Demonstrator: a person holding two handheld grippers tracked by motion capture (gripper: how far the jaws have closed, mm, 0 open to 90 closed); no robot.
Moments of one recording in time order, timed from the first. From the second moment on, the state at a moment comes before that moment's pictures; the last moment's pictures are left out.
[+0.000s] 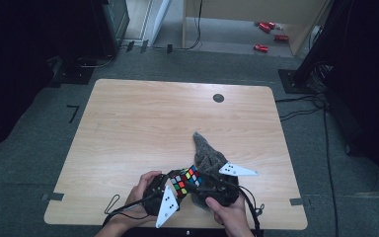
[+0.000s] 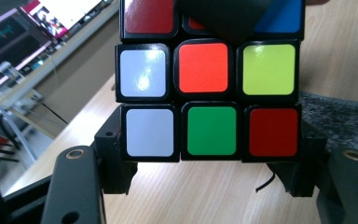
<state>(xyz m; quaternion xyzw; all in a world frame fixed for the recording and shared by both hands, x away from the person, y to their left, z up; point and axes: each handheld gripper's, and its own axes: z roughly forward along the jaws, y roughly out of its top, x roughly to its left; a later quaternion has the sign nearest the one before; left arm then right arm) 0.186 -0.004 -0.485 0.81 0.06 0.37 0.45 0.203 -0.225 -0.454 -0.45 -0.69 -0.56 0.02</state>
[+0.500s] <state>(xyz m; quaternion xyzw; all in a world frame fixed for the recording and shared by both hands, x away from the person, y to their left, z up) 0.183 -0.002 -0.485 0.79 0.06 0.39 0.47 0.204 -0.229 -0.456 -0.45 -0.68 -0.58 0.07</state>
